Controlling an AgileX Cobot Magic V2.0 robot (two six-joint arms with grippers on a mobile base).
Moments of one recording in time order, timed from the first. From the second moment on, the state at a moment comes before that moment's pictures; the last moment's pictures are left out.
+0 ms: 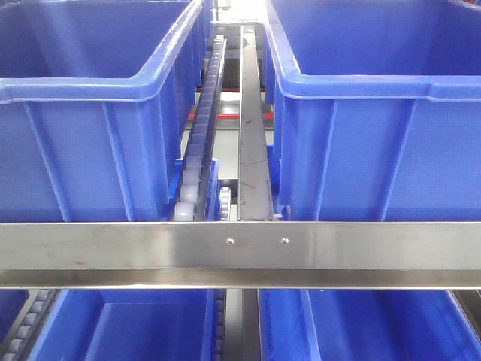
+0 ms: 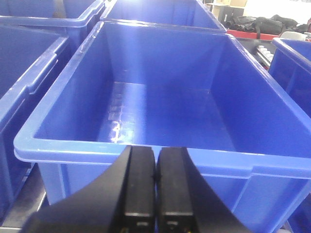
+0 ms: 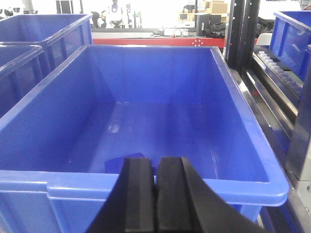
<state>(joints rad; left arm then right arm) -0.03 0.31 -0.26 -0.57 0.09 0.43 0.04 0.30 -0.21 0.00 -0.05 0.07</state>
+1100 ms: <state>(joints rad) -0.03 0.31 -0.26 -0.57 0.10 0.43 0.04 -0.01 0.03 0.08 -0.05 0.07</state>
